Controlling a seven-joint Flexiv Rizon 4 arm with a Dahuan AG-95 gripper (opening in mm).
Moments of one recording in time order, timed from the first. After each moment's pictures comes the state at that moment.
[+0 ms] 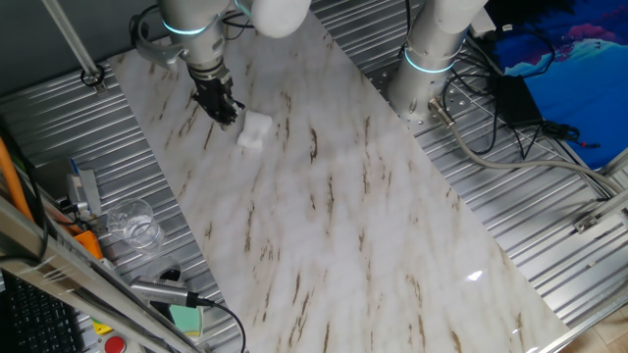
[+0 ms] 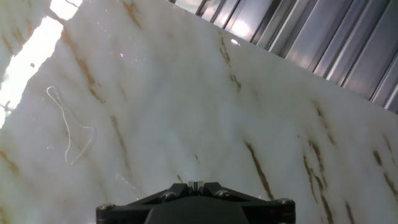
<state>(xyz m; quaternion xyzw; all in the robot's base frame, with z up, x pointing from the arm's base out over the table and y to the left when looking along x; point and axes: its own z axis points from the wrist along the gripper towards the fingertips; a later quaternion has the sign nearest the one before) 0.521 -0.072 0.101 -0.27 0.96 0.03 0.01</state>
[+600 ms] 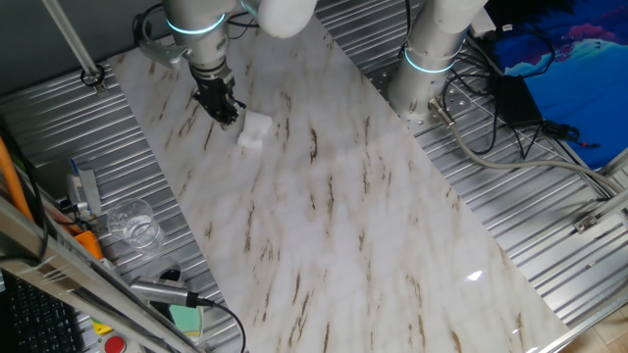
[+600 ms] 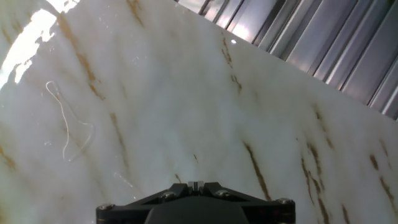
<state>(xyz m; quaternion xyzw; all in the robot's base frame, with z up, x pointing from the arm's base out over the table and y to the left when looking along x) 0.521 -0.072 0.101 -0.25 0.97 0.03 0.02</state>
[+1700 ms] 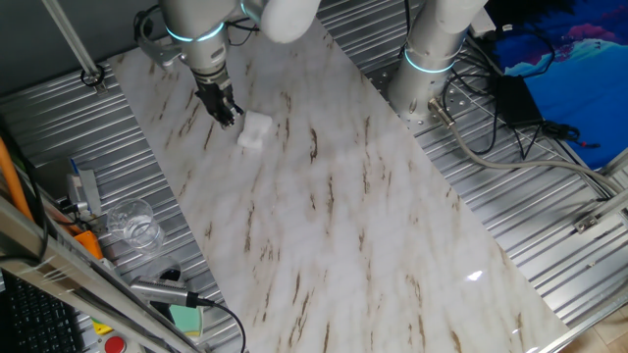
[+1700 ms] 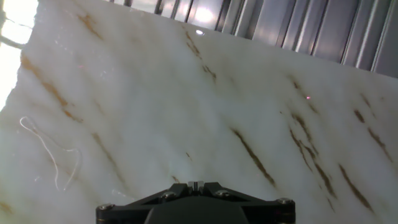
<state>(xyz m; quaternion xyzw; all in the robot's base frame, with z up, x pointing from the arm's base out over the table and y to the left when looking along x) 0.520 -0.072 0.103 -0.17 0.99 0.02 0.00</state>
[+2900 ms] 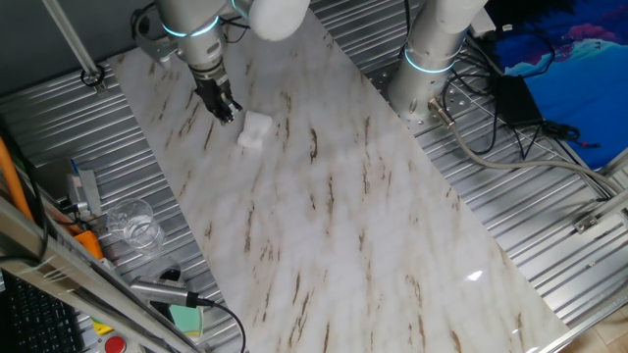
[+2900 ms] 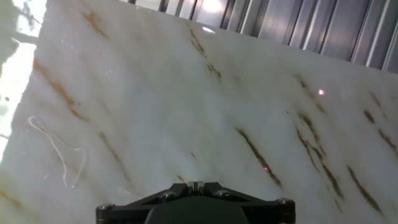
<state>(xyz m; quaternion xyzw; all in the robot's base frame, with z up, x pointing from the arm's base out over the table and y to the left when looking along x) 0.514 -0.114 0.079 -0.15 0.99 0.02 -0.01</state>
